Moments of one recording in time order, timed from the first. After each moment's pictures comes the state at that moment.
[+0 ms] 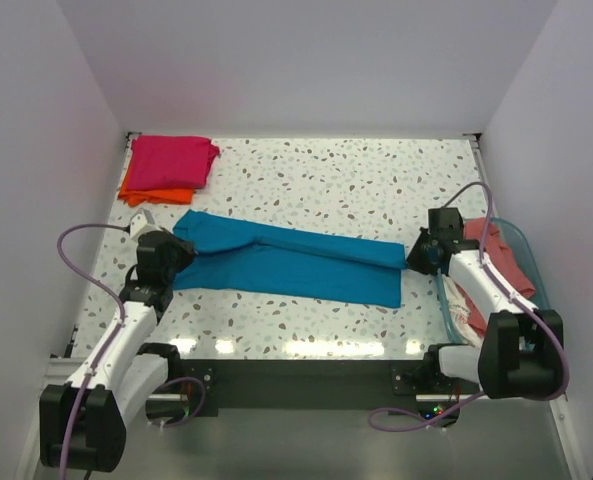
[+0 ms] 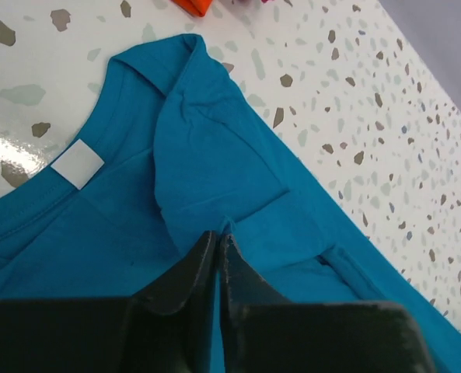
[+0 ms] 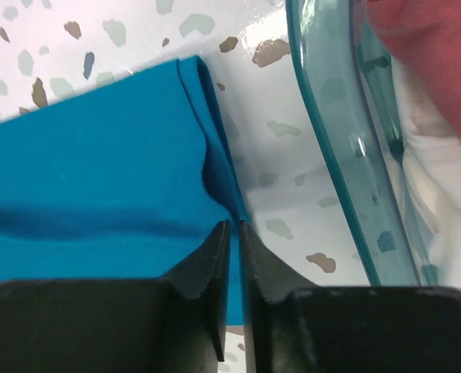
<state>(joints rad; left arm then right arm) -0.07 0.87 0.40 -0.03 -0.15 -0.75 0.04 1.26 0.72 -0.49 0.02 0.56</state>
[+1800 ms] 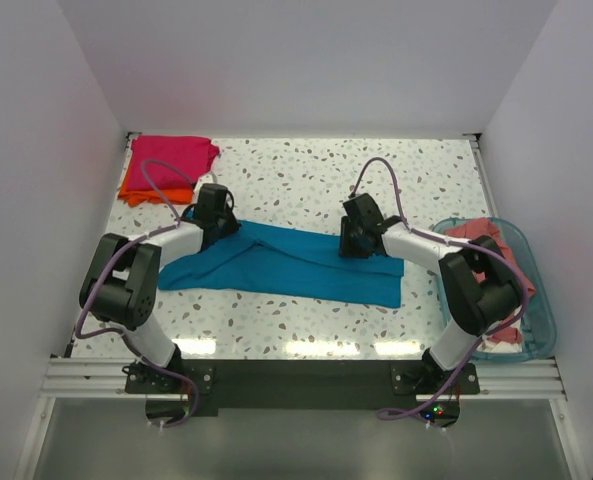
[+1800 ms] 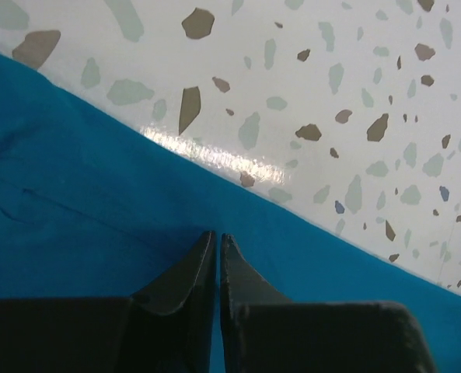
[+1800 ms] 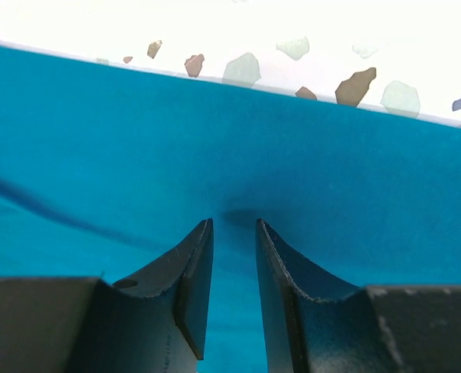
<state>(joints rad) -0.28 1.69 0.90 0.04 -0.16 -0.68 0.51 1.68 0.98 -0.32 0.09 0.56</state>
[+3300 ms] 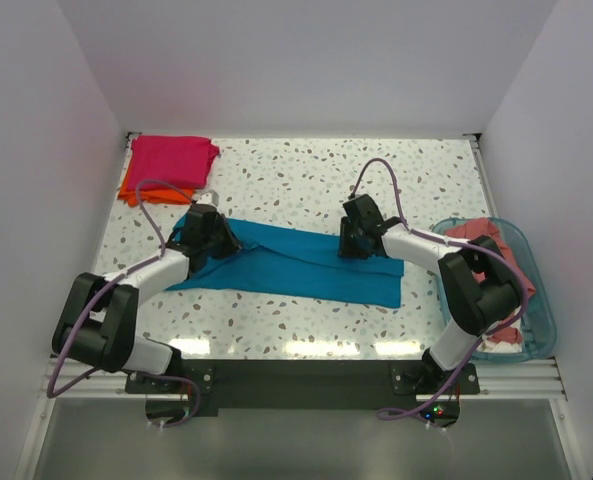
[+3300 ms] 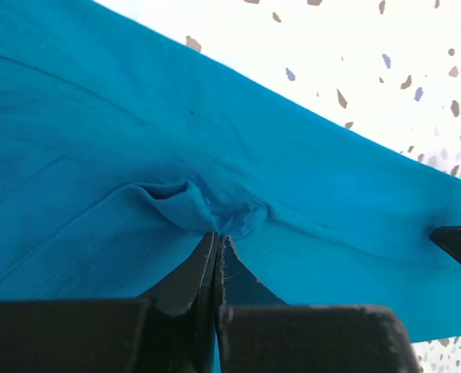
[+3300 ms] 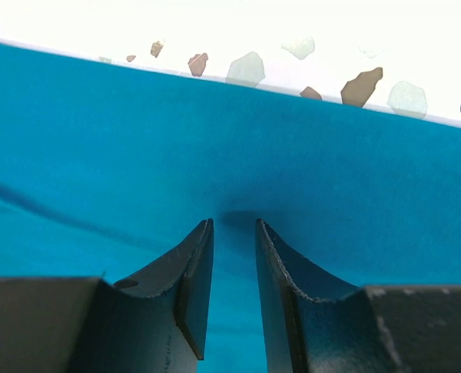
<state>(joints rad) -0.30 1.43 0.65 0.04 0.07 -0.65 0.51 1.68 0.97 -0.29 0.08 0.56</state>
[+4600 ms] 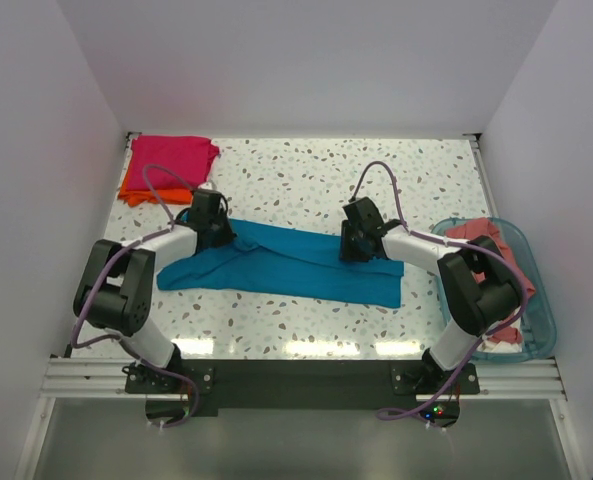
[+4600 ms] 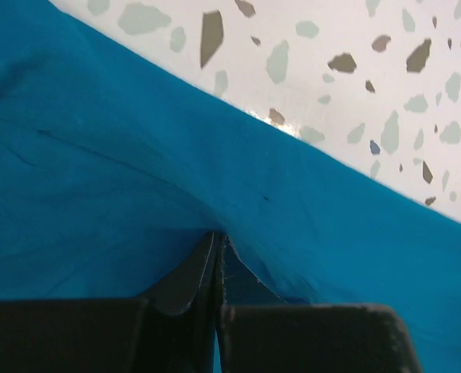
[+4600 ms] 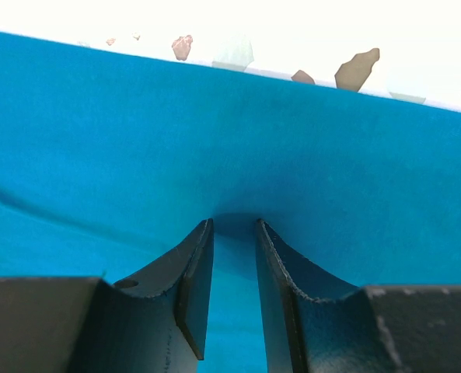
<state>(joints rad) -0.25 1.65 0.85 -0.07 -0.05 -0.61 0.51 1.68 0.95 -0.29 0.08 0.56</state>
